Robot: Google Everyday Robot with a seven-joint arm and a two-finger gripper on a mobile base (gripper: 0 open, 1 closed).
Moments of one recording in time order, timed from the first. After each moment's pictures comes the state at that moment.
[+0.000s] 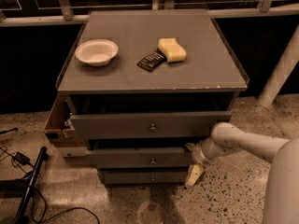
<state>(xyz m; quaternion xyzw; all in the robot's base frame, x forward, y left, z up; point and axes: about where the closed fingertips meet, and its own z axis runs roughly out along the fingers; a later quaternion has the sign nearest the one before) 0.560 -0.183 0.417 -0.62 0.74 0.16 0.19</state>
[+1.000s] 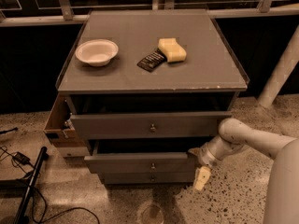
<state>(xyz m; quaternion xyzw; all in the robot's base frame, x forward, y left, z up) 0.519 -0.196 0.435 -0.61 0.74 0.24 0.13</state>
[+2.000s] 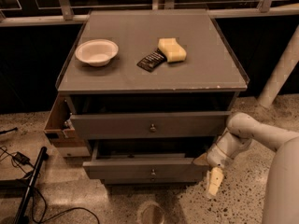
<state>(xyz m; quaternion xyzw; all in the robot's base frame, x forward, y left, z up) 0.467 -0.211 0.477 -0.60 0.72 0.34 0.05</state>
